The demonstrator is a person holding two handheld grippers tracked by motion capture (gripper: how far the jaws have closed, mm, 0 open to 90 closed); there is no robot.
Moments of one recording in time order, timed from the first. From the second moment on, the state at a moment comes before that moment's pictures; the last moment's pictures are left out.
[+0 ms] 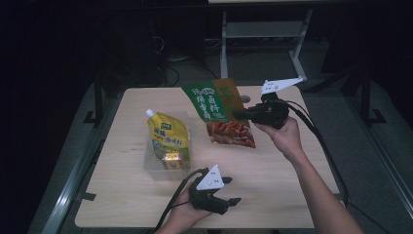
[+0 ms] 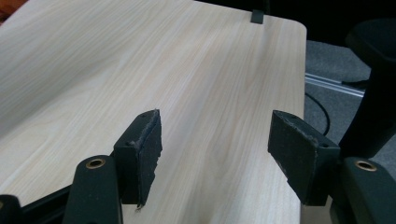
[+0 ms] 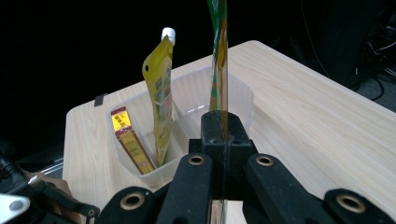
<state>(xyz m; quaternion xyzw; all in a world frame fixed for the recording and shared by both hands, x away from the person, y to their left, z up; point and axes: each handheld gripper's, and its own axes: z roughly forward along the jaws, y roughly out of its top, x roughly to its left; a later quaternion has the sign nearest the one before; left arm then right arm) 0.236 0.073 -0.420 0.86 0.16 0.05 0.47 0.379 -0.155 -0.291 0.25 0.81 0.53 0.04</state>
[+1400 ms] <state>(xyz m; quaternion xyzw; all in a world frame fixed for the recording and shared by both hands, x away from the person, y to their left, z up) 0.232 0.088 -0.422 0.85 0.15 0.05 0.49 0.447 -0.042 -0.304 0.24 0.80 0.55 0.02</state>
